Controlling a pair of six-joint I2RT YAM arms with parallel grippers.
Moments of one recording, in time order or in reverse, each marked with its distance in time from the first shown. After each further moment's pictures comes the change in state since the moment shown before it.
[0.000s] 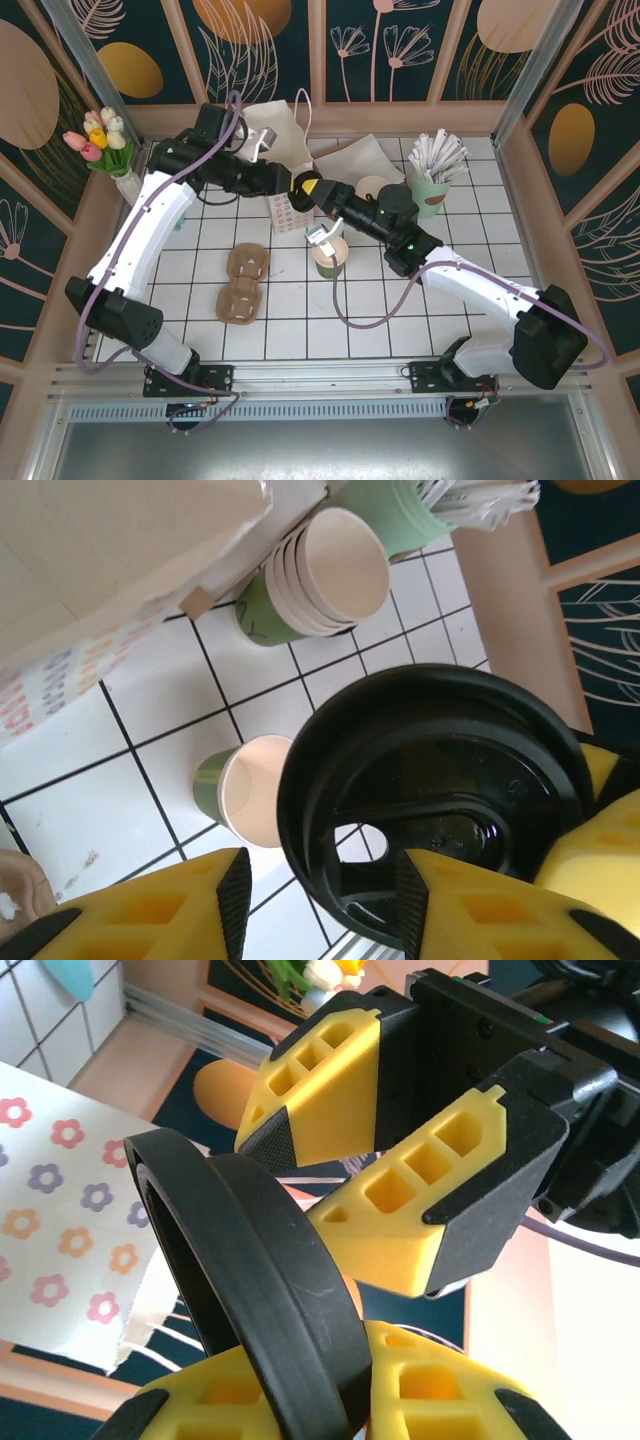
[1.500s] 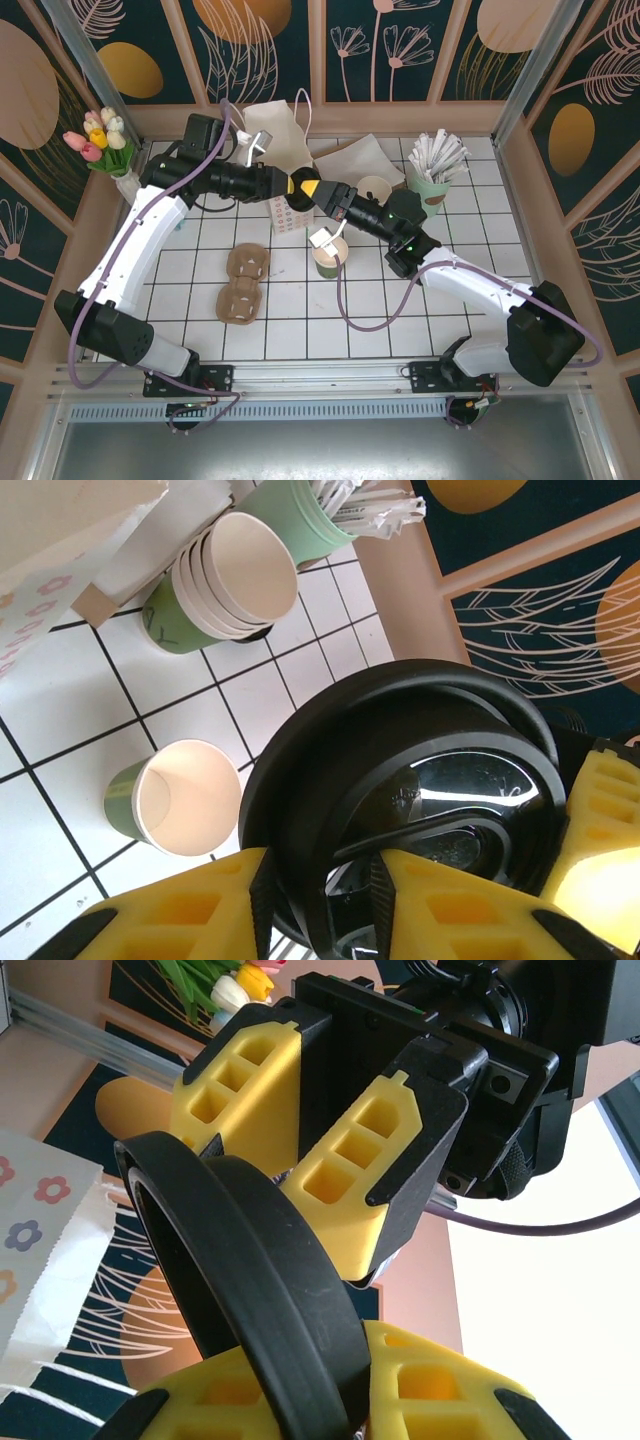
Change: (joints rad) left arm 0.031 -0.089 -0.179 0.191 0.192 -0.069; right arm -0.026 0.022 -0.048 0.227 -0.143 0.000
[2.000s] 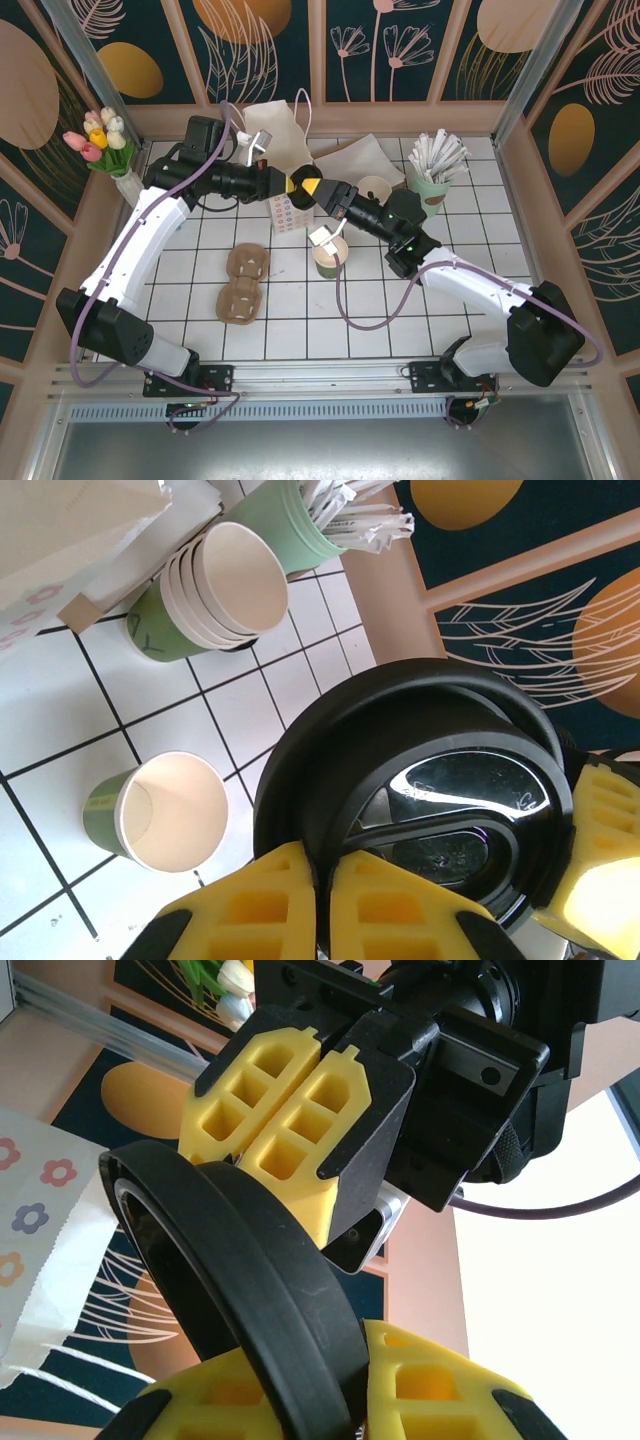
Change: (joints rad) left arm 0.008 -0.003 -0.046 0.083 0.032 -0.054; right arm 0.003 0.000 -0.001 -0.011 0.039 -0.004
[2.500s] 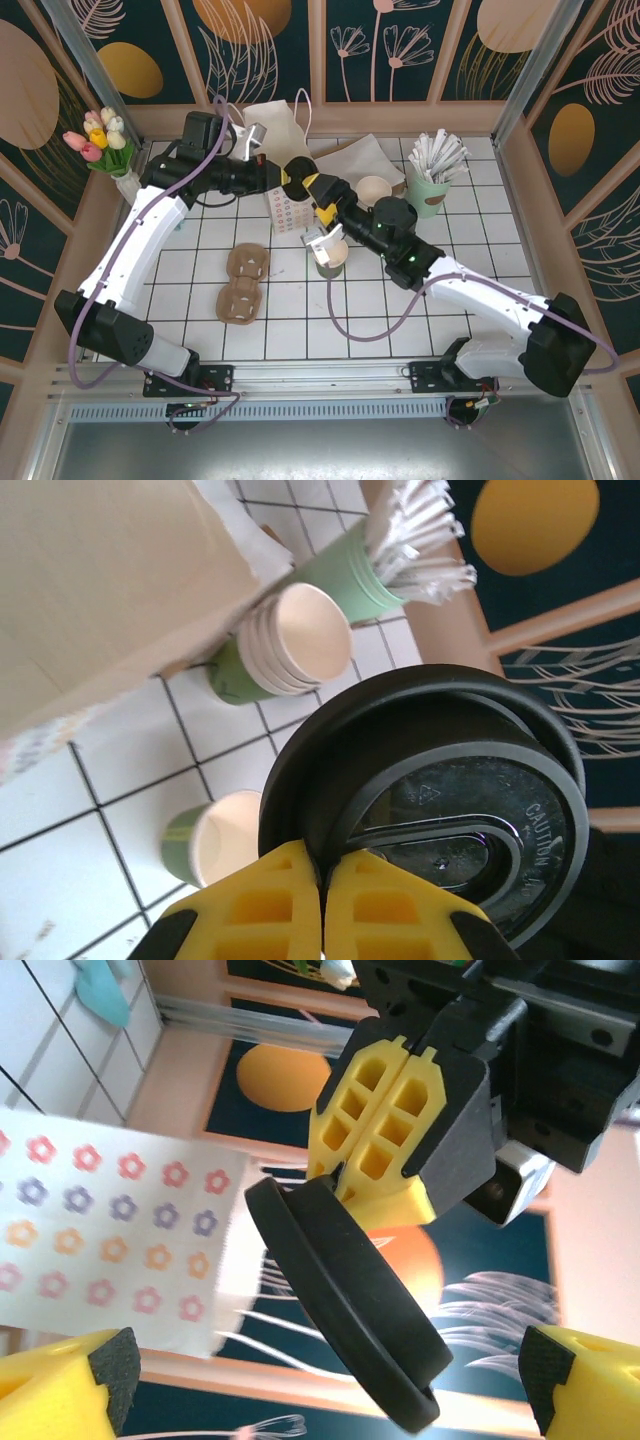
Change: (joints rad) left arm -0.002 0.000 0.048 -0.019 -0.203 0.024; right arm 0.126 -0.094 0.017 -0.330 0.356 0.304
